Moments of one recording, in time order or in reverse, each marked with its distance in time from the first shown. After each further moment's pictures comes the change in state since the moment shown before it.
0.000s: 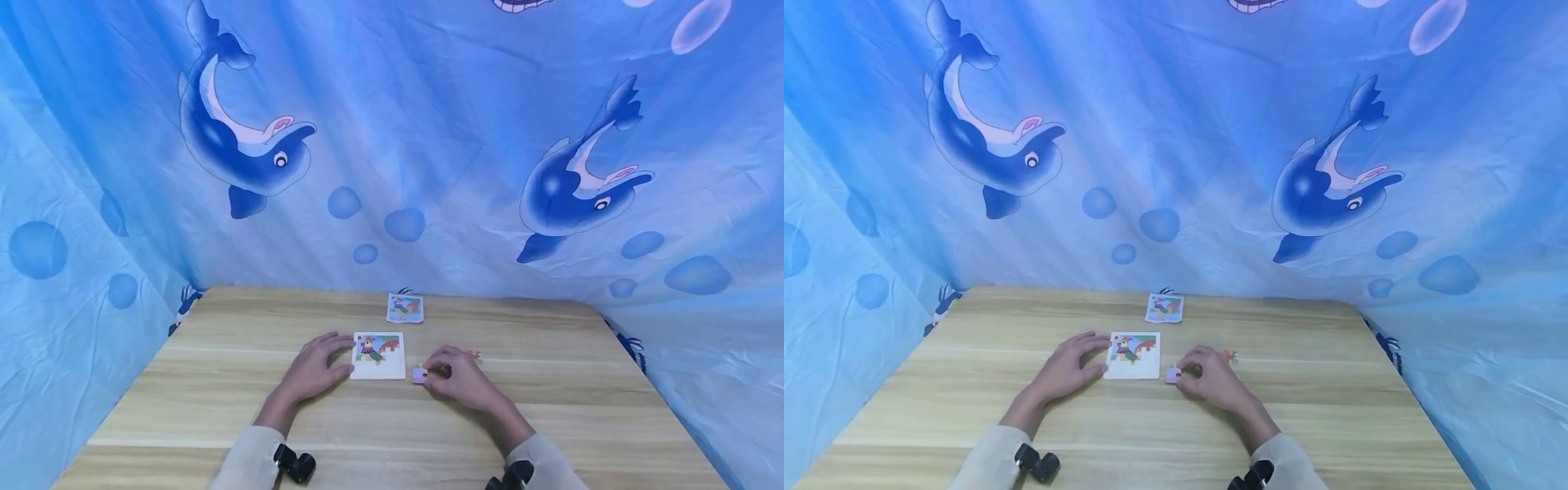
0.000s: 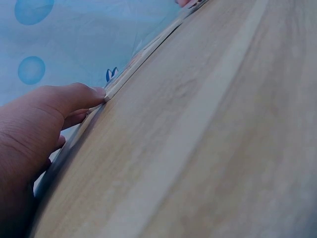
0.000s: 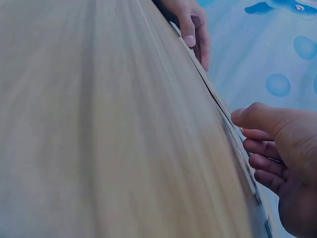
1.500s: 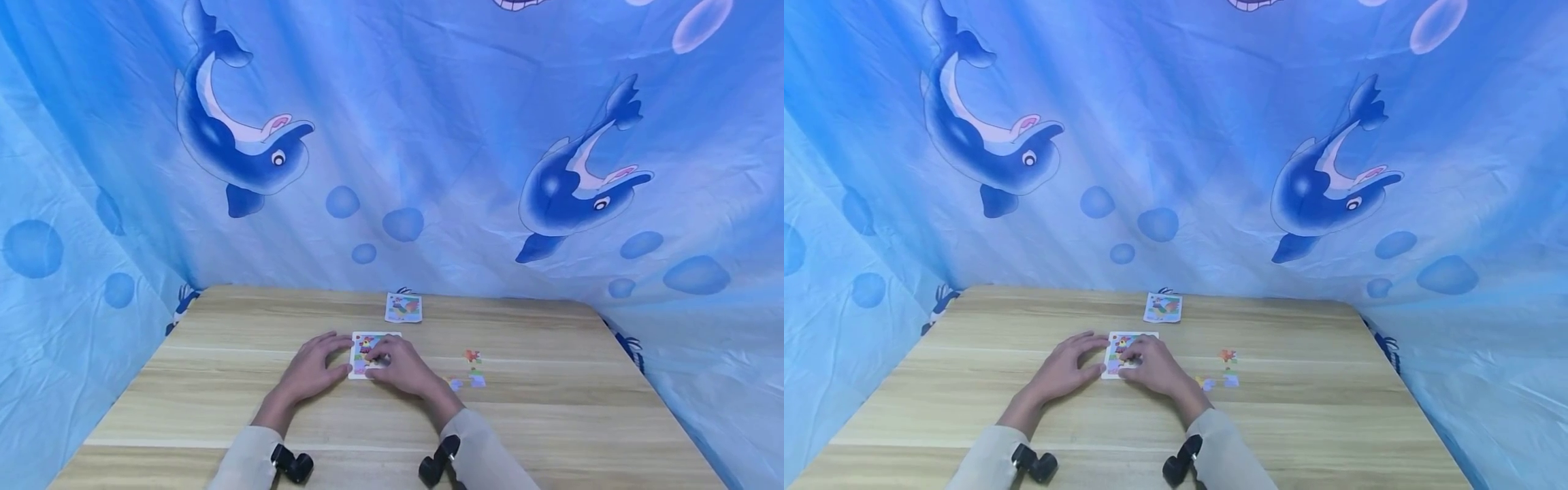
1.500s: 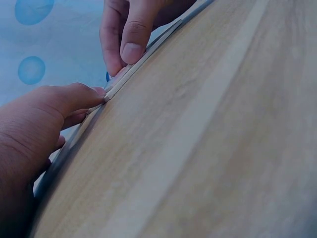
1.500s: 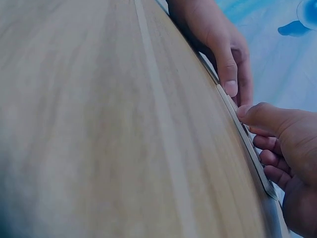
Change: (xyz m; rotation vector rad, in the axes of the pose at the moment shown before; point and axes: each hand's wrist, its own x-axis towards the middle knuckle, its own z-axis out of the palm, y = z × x) left_hand 0.001 -0.002 0.002 0.001 0.003 0.012; right_hand 0.071 -0.051 0.066 -0.010 -0.080 -0.075
